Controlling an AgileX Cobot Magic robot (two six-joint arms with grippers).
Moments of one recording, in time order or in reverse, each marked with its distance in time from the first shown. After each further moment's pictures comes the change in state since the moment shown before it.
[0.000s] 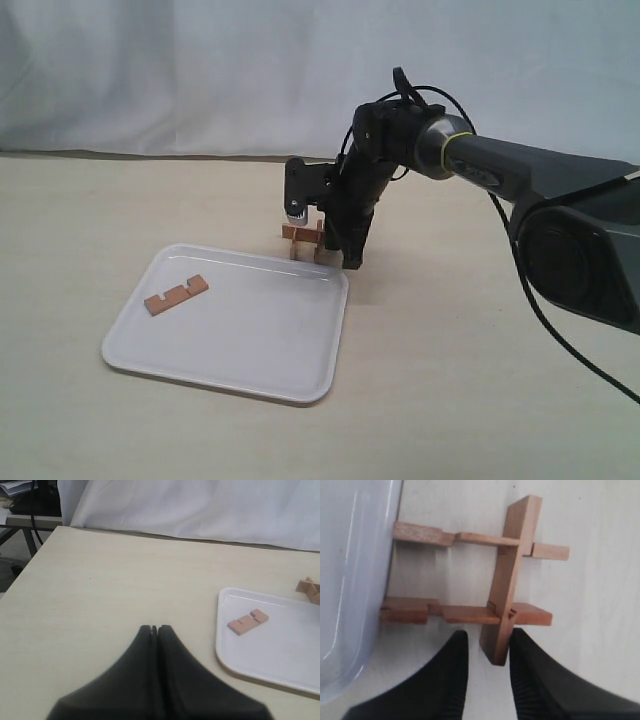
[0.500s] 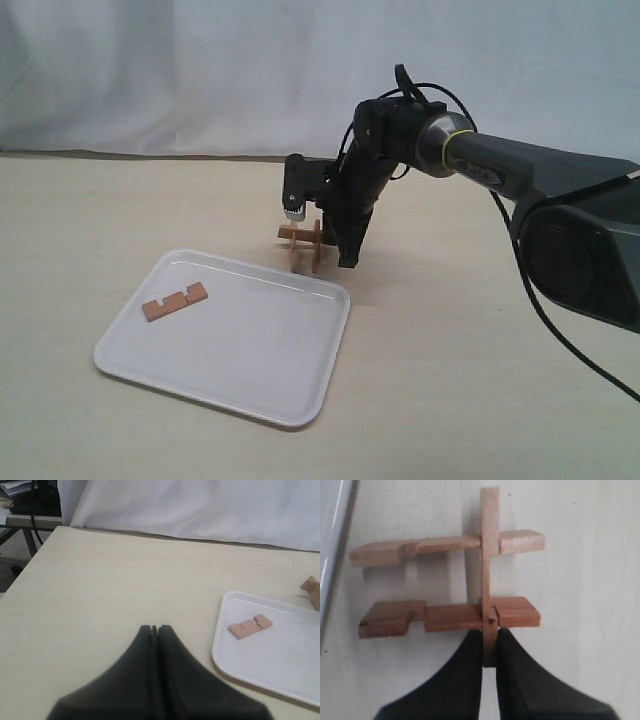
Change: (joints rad) left arm 0.000 0.000 0.000 0.000 0.000 0.000; right arm 0.000 -0.008 0.000 0.020 0.008 0.033
